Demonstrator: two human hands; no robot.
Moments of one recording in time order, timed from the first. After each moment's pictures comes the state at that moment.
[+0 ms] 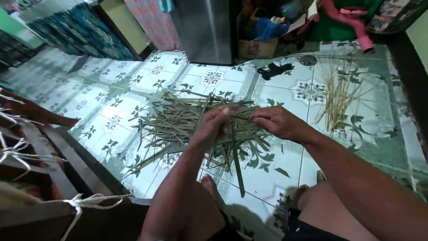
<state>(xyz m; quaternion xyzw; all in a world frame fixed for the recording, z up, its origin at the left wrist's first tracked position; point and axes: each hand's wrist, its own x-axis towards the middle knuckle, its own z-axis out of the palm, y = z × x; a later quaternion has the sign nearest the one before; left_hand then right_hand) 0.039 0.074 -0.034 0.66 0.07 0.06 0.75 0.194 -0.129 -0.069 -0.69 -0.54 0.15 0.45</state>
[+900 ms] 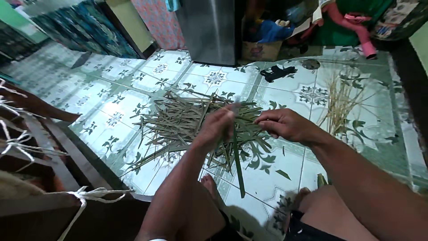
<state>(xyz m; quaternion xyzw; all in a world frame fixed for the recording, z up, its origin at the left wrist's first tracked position) 0.028 0.077 -0.038 0.66 0.07 0.06 0.75 0.188 -0.137 -0.065 -0.66 -0.49 0.28 0.49</state>
